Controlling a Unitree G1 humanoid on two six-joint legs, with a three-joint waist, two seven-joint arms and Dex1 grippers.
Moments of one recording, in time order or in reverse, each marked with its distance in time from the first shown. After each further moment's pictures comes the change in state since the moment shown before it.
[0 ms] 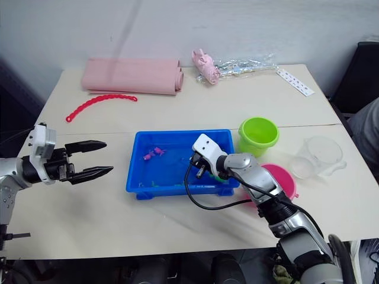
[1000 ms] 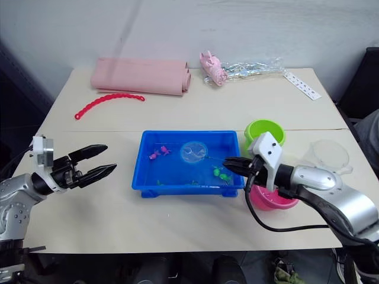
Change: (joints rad) left arm 0.120 -0.162 0.093 -0.084 -0.091 0.036 0.118; right arm 0.346 -0.505 -0.304 -0.487 0.531 -0.043 -0.004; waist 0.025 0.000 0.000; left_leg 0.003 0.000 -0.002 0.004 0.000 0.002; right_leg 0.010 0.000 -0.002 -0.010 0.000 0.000
